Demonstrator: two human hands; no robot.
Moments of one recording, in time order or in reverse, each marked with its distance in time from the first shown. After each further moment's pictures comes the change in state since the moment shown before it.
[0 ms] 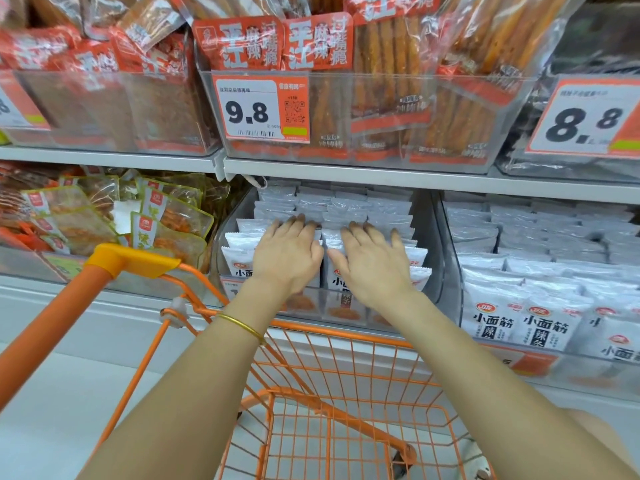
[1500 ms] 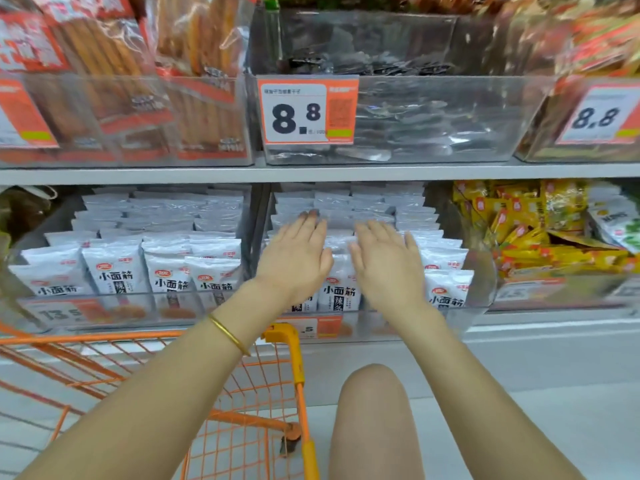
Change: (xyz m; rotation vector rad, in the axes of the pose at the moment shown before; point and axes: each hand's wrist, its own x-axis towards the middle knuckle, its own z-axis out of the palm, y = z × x) left_hand 0.002 0.262 -0.017 -0.071 -0.065 0.346; right_hand -0.136 0.221 -0.045 0.061 0.070 0.344
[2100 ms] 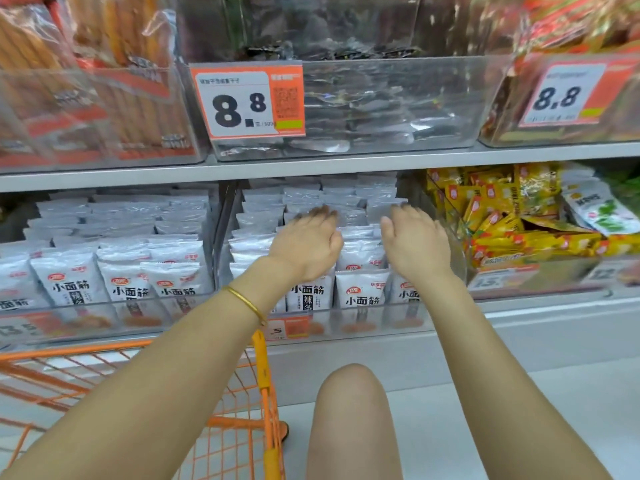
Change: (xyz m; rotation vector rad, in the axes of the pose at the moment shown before) left_hand 0.052 0.045 0.007 -0.103 -0.117 0.053; right_hand 0.026 0.083 -0.006 0.039 -0.011 0.220
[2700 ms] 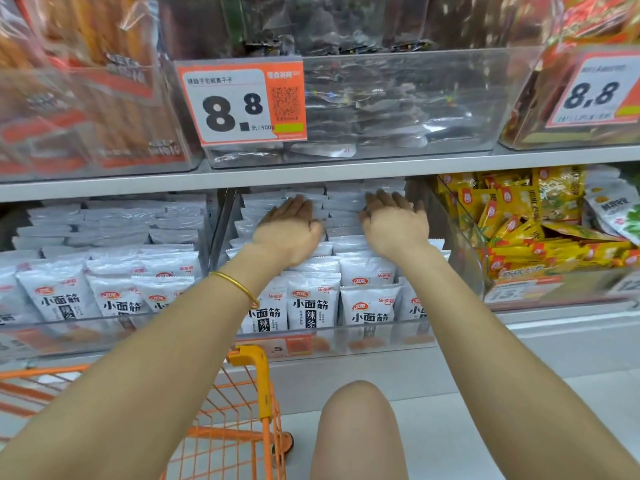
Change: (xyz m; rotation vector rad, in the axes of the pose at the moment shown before) left_hand 0.037 -0.041 -0.003 -0.023 -0.077 -0.183; right_hand 0.060 -0.022 0.018 -0.100 -0.112 -0.104
